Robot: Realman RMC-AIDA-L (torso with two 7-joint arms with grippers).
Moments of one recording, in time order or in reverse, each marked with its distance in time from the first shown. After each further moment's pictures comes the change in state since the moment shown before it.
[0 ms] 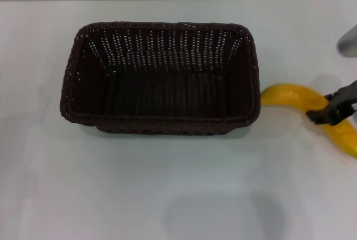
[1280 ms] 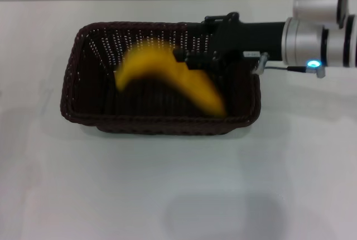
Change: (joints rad) left arm -0.032 0.001 0.004 0.005 -0.023 0.045 -0.001; right arm 0.239 0.014 -0.020 0.482 1.077 -0.270 -1.015
